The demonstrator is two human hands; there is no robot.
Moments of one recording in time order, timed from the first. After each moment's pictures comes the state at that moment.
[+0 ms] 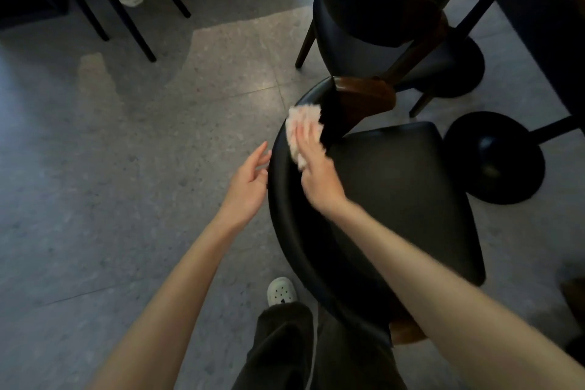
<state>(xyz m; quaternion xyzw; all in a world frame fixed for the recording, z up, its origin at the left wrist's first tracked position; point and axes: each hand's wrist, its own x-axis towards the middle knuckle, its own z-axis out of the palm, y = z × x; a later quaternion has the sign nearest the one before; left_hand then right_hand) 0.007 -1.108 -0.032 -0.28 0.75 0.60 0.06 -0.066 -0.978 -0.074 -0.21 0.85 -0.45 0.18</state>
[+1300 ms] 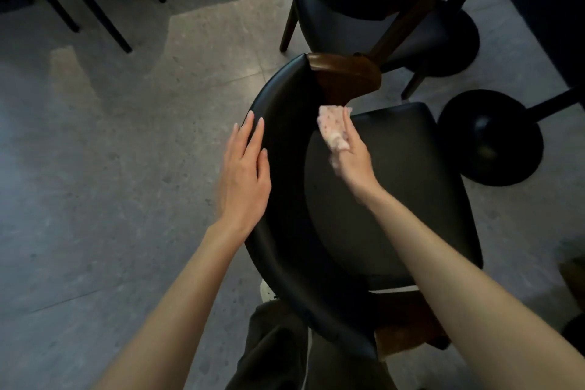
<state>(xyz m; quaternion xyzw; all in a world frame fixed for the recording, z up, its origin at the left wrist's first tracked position) -0.013 -1.062 -0.065 -0.18 0.93 0.32 -0.06 -0.117 -0.898 -0.133 -0.01 0.78 -0.59 0.21</state>
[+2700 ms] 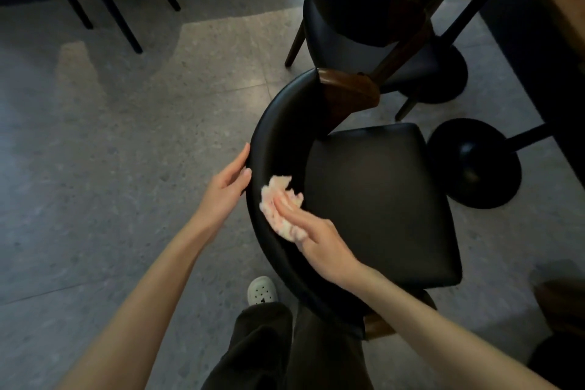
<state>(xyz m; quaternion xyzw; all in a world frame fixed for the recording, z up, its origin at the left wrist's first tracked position) 0.033 -1.096 -0.046 -0.26 0.70 0.67 0.04 0.015 -0.896 -0.060 -0.26 0.77 -0.48 0.33</state>
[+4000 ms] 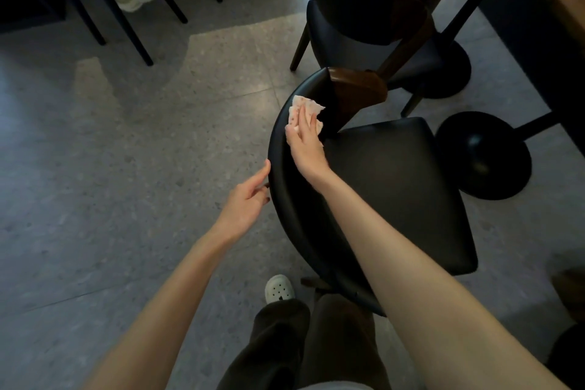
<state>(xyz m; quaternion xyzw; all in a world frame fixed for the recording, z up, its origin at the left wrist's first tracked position) 0.064 -1.097 -0.034 -0.24 0.74 0.62 0.12 -0.065 -0.999 -0.055 -0.07 0.81 -0.52 0.26</state>
